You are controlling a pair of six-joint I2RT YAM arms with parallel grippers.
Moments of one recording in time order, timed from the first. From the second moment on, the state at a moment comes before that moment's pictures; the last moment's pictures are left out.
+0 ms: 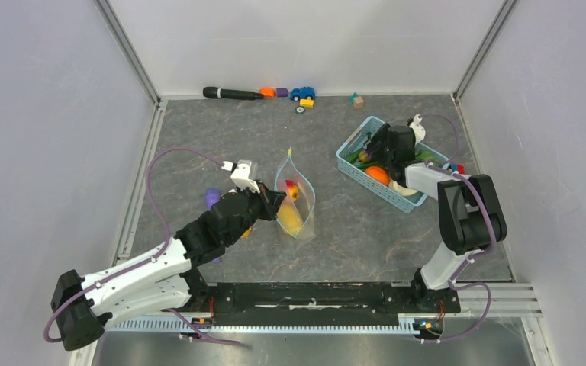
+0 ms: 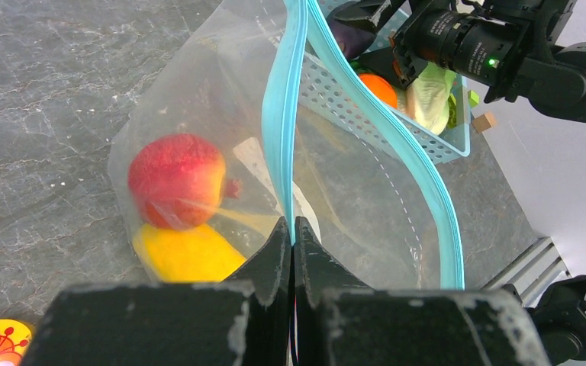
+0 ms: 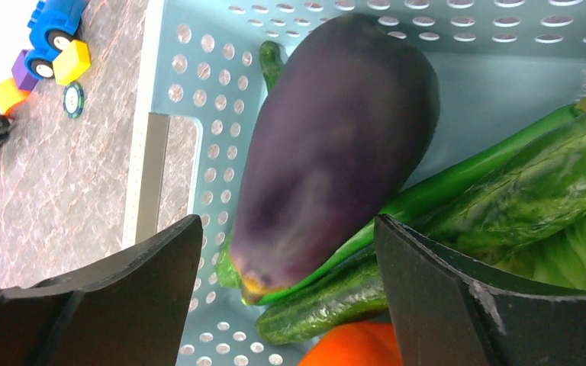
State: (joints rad) left arm -0.94 0.85 0.58 0.02 -0.37 -0.61; right arm 0.17 1.70 0.90 0.21 0.17 0.79
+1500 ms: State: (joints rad) left arm -0.94 0.84 0.58 0.02 -0.36 -0.61; right arm 0.17 1.55 0.74 0.49 0.27 0.80
